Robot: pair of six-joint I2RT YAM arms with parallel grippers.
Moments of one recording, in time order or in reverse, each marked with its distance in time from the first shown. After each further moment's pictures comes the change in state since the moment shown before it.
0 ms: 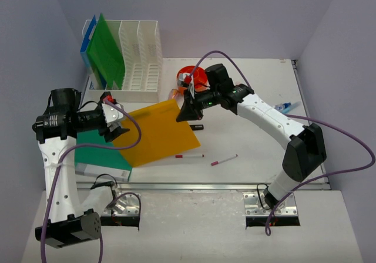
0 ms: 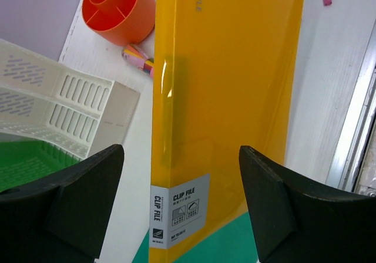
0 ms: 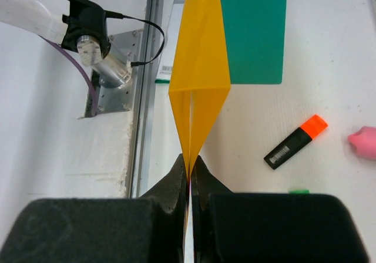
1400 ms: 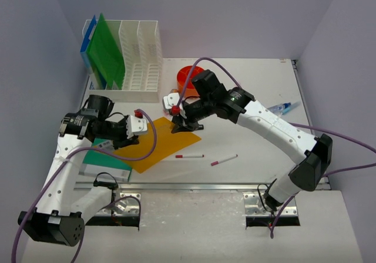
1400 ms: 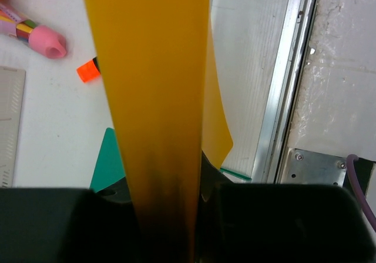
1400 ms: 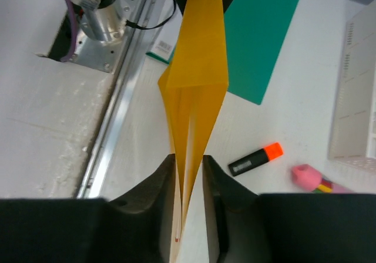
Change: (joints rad) left arm -0.358 0.002 -0.172 0.018 -0.287 -0.197; right arm 0.214 -0.082 0.153 -0.308 0.231 -0.461
